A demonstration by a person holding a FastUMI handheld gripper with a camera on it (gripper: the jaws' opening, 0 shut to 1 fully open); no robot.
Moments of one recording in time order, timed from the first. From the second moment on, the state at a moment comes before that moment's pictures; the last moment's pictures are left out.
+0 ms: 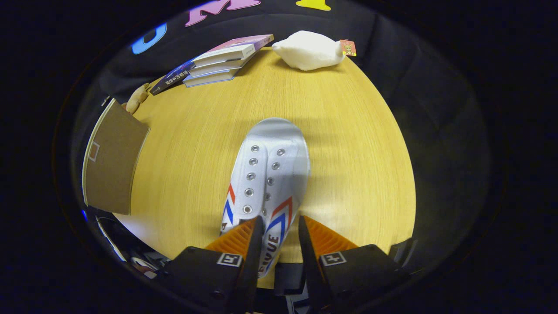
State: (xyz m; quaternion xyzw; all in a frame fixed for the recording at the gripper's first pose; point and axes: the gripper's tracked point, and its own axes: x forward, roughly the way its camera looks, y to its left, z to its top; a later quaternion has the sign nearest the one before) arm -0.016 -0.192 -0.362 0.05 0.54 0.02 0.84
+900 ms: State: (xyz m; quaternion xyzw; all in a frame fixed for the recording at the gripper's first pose) arm -0.020 -0.186 -0.341 0.19 0.54 -0.06 0.82
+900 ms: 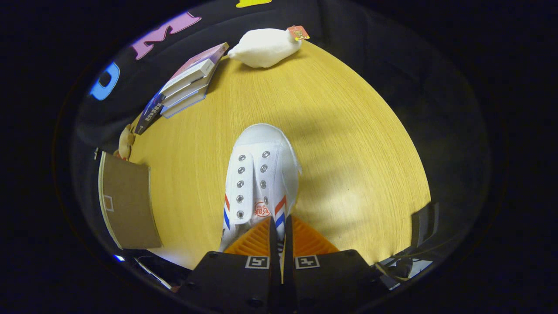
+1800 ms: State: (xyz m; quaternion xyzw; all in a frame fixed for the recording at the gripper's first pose) arm 0.005 0.052 -0.119 0.27 0.42 0.09 0.86
